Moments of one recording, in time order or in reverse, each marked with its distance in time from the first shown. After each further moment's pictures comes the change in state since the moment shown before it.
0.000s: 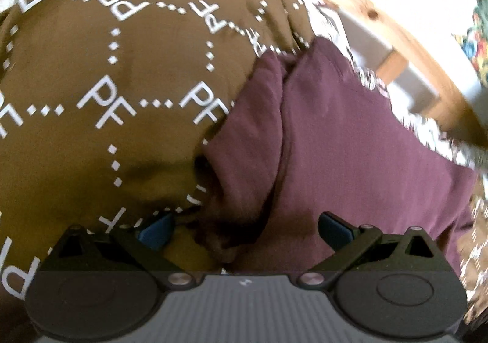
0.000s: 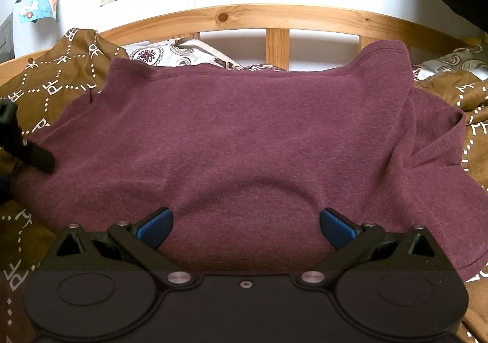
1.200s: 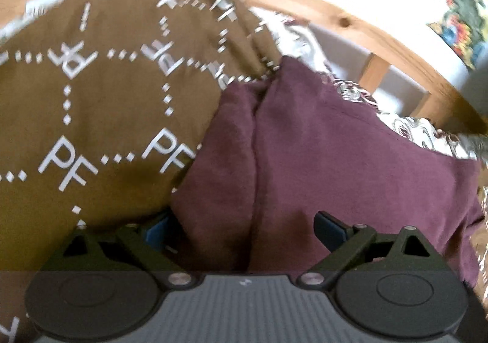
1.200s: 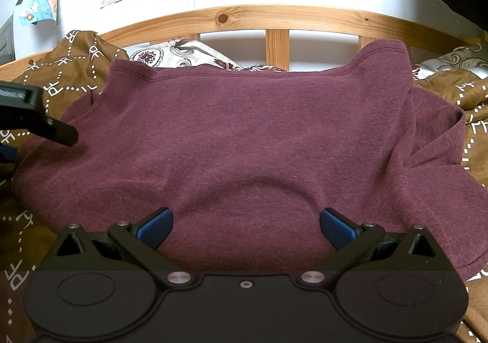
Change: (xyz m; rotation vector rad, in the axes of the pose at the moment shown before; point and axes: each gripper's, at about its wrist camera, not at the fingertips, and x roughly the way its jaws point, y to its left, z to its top) left arm 0.018 -0.022 0.012 0.121 -0.098 0.004; right arm 0.000 0.000 -0.001 0.002 -0.002 -0.002
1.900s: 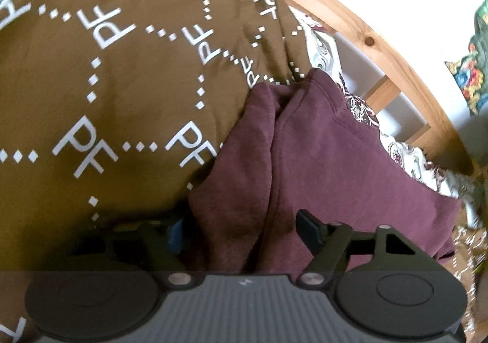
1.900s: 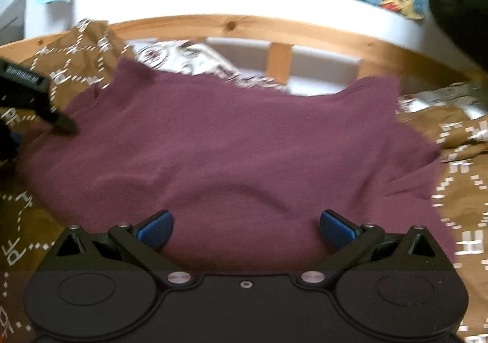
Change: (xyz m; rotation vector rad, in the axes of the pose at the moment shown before) left arm -0.001 0.030 0.014 -0.179 0.076 -0.093; right arm -0.024 -0.004 0.012 -0.115 -0.004 -0.052
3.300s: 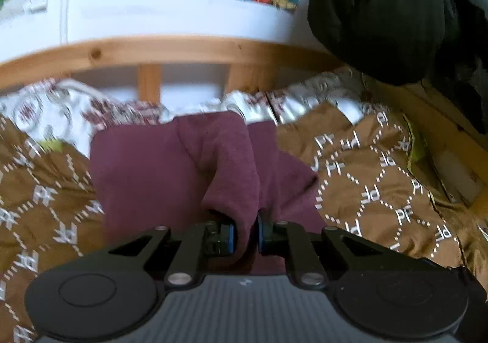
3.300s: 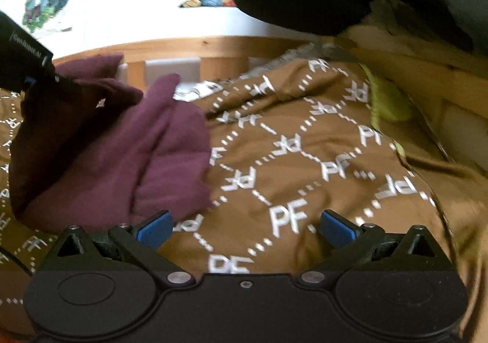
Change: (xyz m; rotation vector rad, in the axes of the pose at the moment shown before) left arm 0.005 -0.279 -0.120 0.640 -0.055 -0.153; right arm -0.109 -0.162 -0.064 0.211 -0.011 -0.255
